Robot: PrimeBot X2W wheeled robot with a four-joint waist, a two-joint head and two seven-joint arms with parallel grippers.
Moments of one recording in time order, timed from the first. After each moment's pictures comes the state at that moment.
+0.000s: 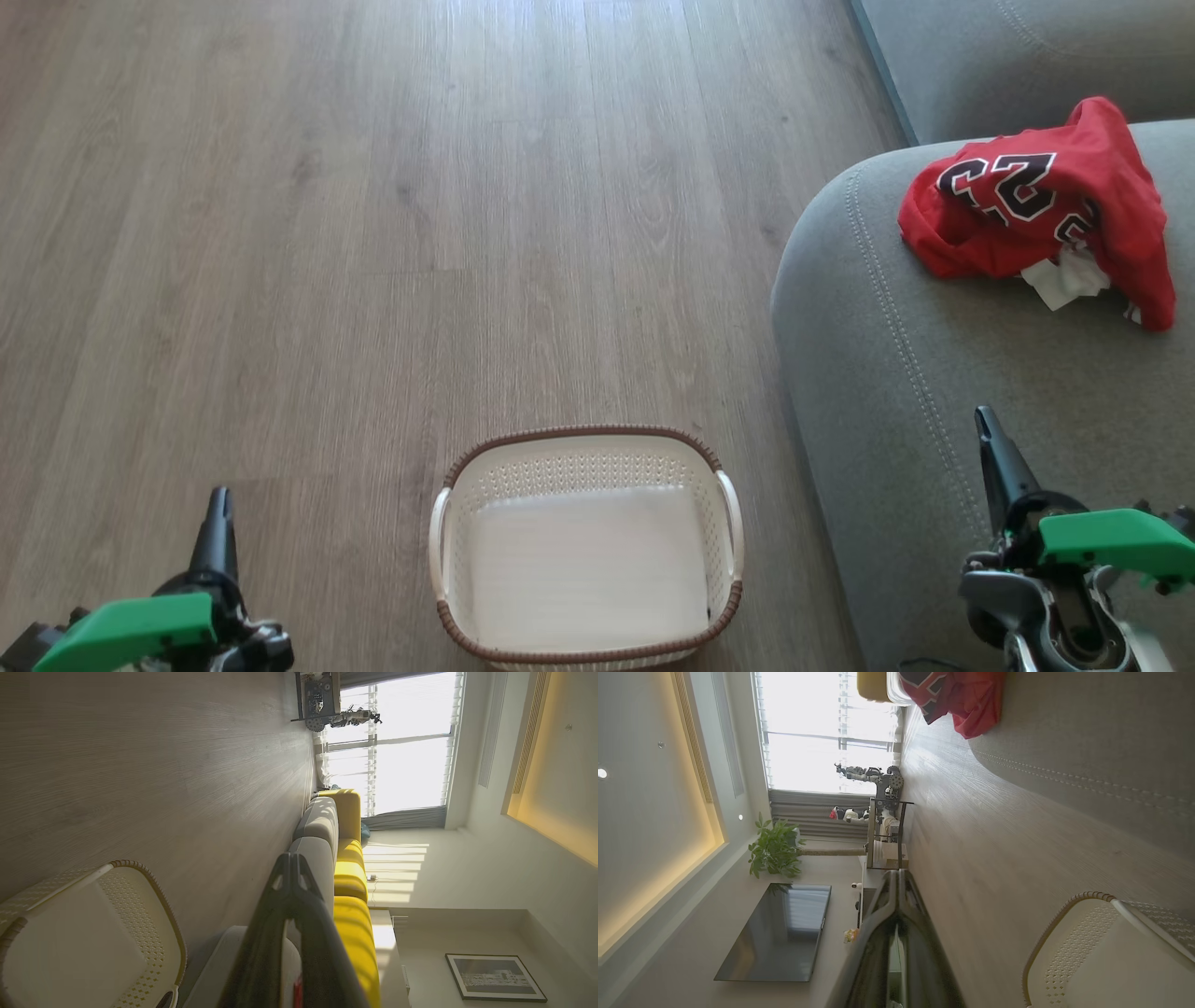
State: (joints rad) left arm -0.04 0.06 0.05 0.20 -1.54 -0.02 0.08; right arm -0.06 -0.06 -0.09 0.31 1.54 0.13 0.06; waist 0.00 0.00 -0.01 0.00
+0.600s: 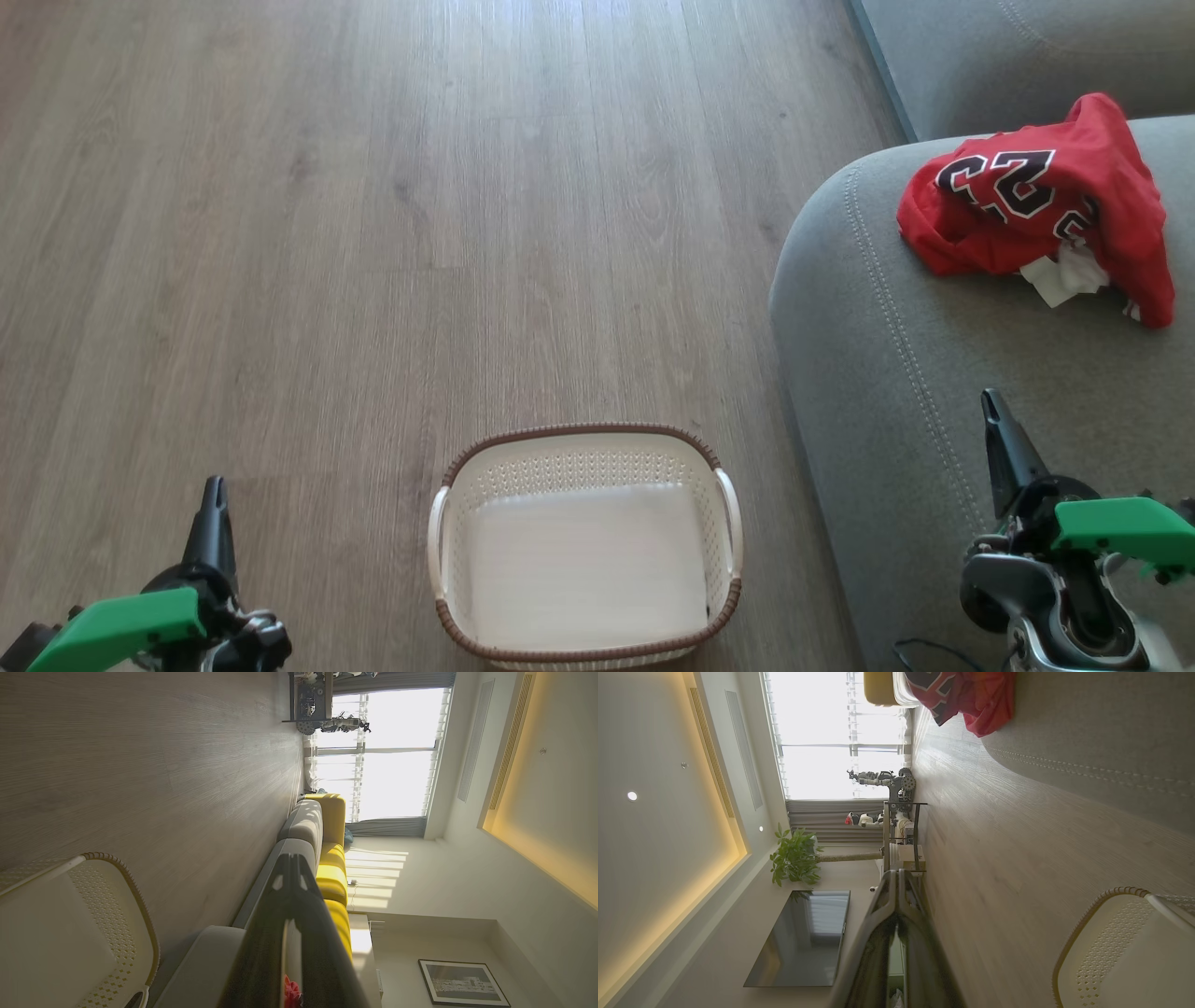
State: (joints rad) left arm -0.05 0.04 0.08 0.19 -1.61 -0.04 0.10; right arm -0.08 -0.07 -0.09 0.30 1.64 0.13 0.07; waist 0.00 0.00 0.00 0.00
